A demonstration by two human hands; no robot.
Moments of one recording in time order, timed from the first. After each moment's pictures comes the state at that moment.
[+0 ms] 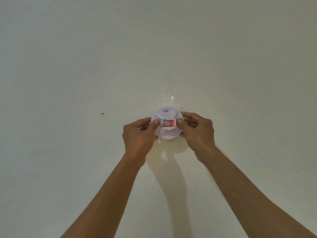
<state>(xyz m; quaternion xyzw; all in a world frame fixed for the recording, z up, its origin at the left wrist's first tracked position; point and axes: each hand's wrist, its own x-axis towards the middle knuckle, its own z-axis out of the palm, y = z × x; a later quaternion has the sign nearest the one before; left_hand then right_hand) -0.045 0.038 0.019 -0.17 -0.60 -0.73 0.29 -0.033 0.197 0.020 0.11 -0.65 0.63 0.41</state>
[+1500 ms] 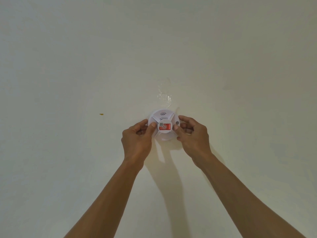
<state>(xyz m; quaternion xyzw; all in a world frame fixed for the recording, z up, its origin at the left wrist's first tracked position) -0.052 0.041 0.005 -0.14 -0.61 -0.71 0.32 -0.038 0.200 0.004 0.13 -0.67 0.60 0.42</state>
